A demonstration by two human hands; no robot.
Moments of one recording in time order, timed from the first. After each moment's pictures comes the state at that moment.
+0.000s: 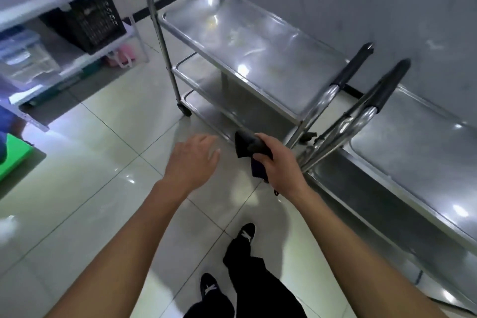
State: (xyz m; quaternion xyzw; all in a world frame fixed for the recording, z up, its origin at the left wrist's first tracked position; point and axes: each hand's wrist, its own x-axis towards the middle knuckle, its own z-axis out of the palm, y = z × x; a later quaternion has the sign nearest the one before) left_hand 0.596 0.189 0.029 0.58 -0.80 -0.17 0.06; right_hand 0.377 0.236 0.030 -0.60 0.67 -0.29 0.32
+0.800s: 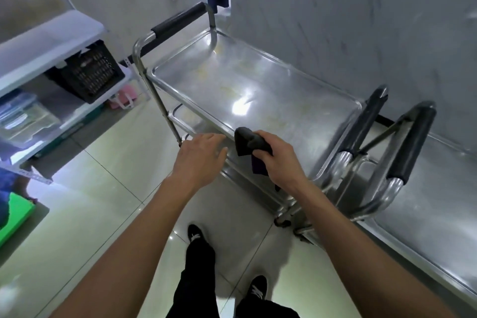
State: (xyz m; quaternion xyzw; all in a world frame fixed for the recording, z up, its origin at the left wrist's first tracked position) left_hand 0.514 -0.044 0.061 0.56 -0.82 -0.14 0.06; right_hand 0.307 0.000 0.038 -0.60 0.65 -0.34 0.33
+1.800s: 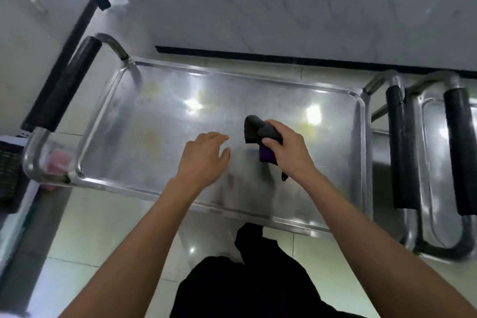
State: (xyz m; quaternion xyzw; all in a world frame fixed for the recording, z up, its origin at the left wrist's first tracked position) left_hand 0.401 -0.388 -0.011 0.37 -0.91 -0.18 -0.06; right_hand 0.222 -0.256 -0.029 -0.35 0.78 -0.43 0.31
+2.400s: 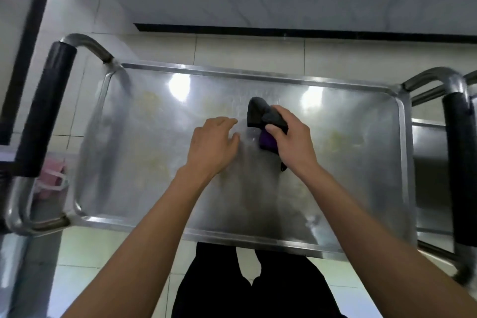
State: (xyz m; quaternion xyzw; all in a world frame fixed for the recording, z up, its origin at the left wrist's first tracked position) left_hand 0.356 -0.511 -0.061 0.35 -0.91 -0.22 -0.07; right_hand 0.216 -0.375 -0.060 -0.26 0.81 -0.44 0.28
